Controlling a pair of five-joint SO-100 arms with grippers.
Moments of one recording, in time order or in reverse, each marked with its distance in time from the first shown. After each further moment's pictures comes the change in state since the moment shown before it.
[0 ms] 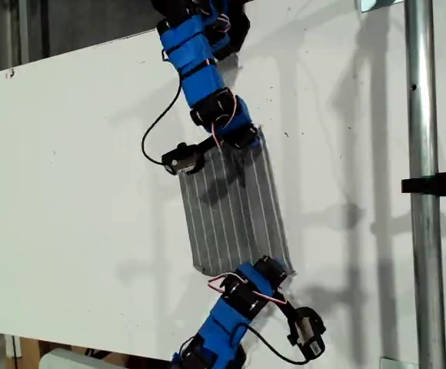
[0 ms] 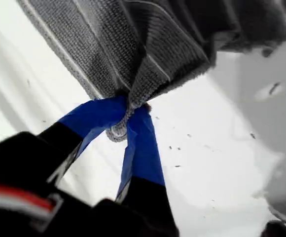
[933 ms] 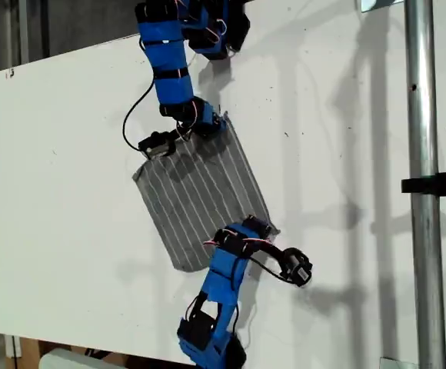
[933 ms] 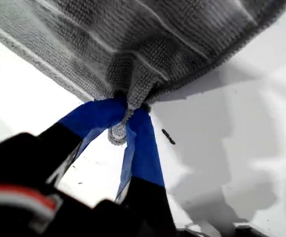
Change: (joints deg) arm 0 -11.8 -26.3 -13.4 -10.1 2.9; arm 1 20.5 10.2 35.4 -18.8 -18.1
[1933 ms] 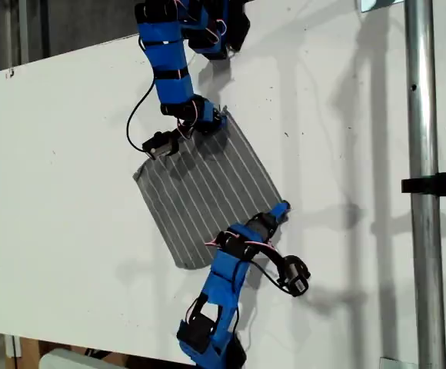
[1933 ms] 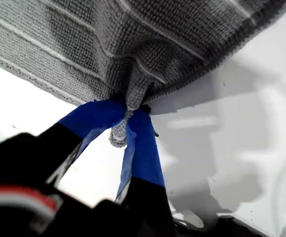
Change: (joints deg) arm 0 0.0 0.6 2.4 -9.6 7.9; arm 1 2.3 -2.1 4.7 -4.5 -5.4
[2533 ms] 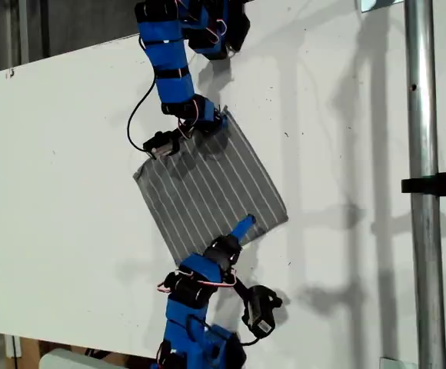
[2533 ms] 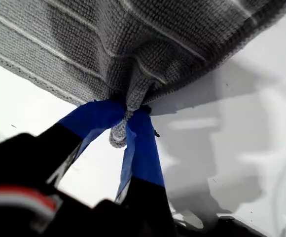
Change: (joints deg) arm 0 -4.6 35.2 14.9 9.2 0.6; arm 1 -0.7 0.1 0.3 0.0 0.0
